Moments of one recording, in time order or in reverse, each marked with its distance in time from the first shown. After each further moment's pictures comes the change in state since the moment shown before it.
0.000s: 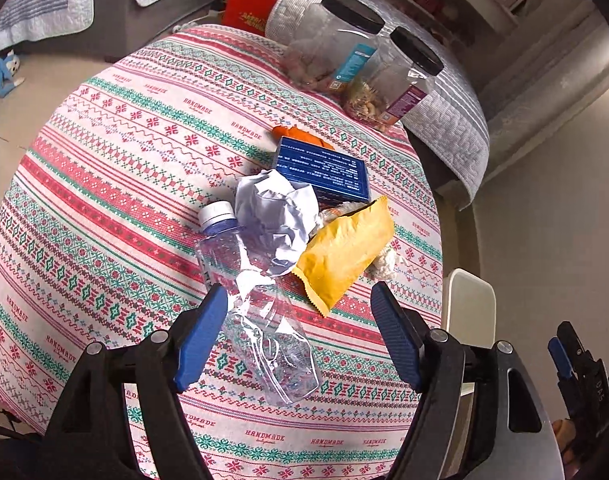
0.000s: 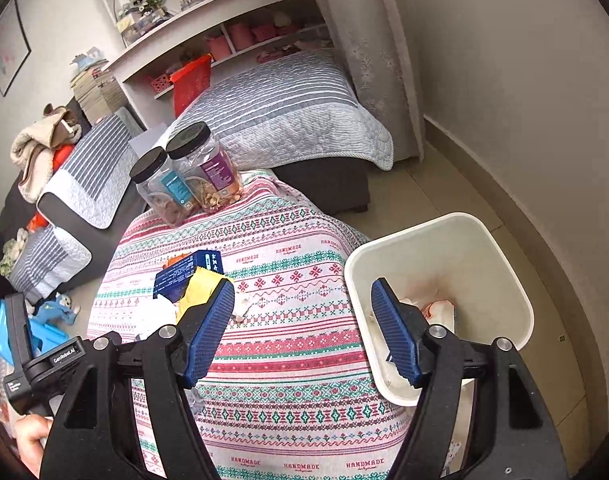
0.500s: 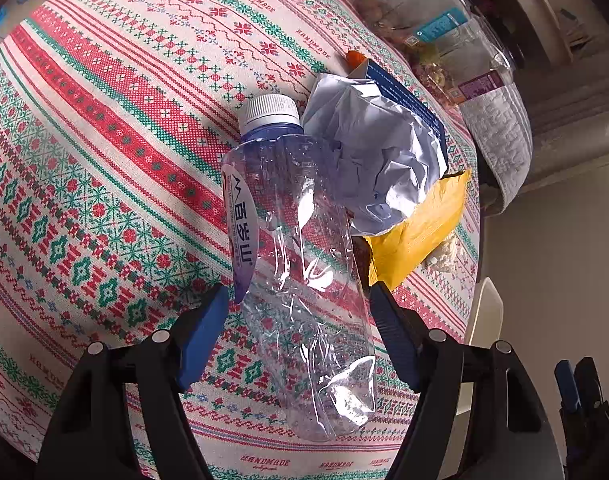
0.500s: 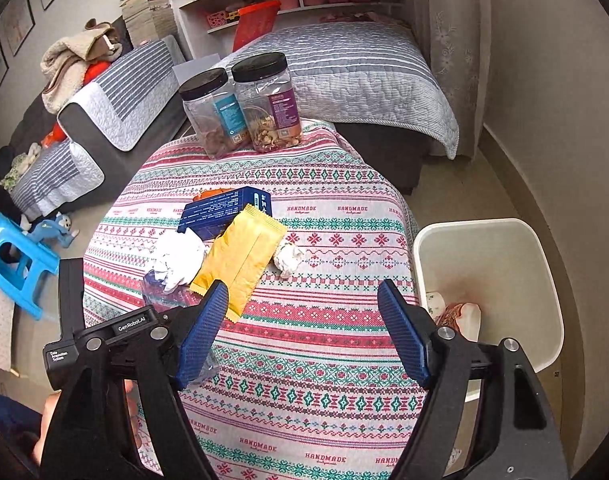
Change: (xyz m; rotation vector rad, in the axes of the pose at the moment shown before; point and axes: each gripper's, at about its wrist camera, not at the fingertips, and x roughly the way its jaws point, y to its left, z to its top) left arm 0.079 0.044 -0.028 -0.205 0.090 -0.067; right arm 0.038 0.072 -0.029 -0.215 0.122 0.031
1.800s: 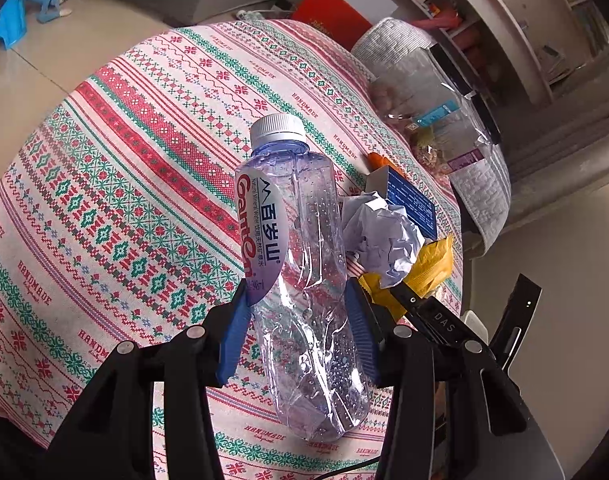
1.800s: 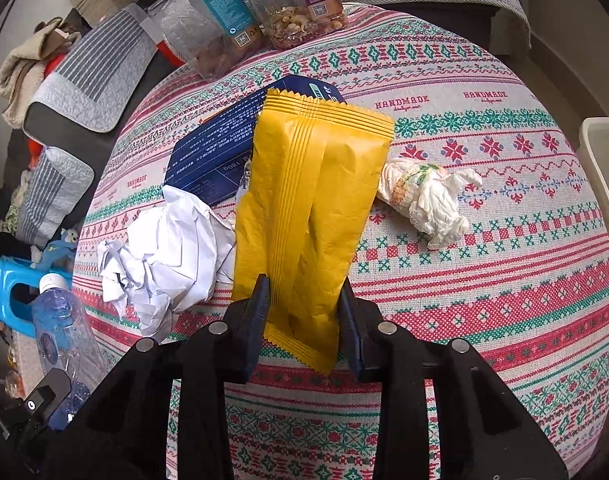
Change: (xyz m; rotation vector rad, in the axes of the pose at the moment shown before) left arm -0.097 0.061 0.024 0.005 -0.149 -0.023; right arm 0.167 0.080 -0.019 0.209 0.207 0.095
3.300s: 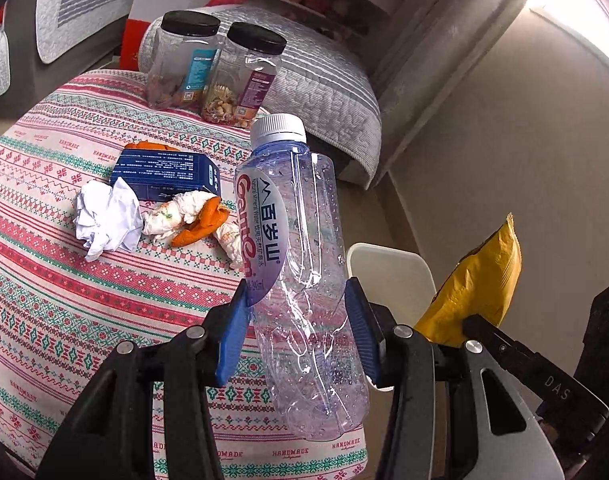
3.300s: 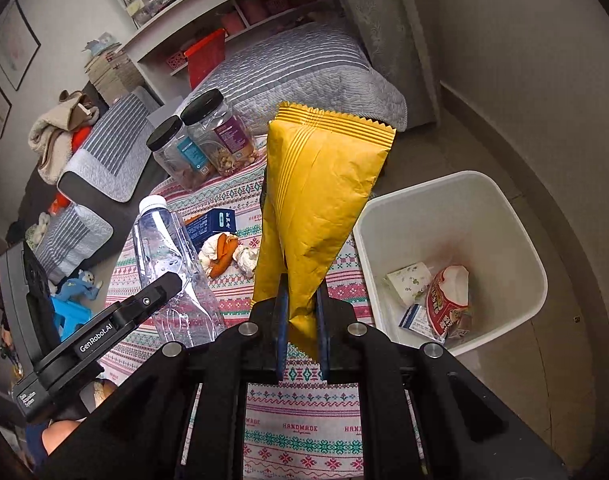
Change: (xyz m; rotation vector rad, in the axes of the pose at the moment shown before) left arm 0.033 -0.216 -0.104 0.476 -0.017 -0.147; right arm -0.228 -0.166 -0.016 0.043 -0.237 0.029
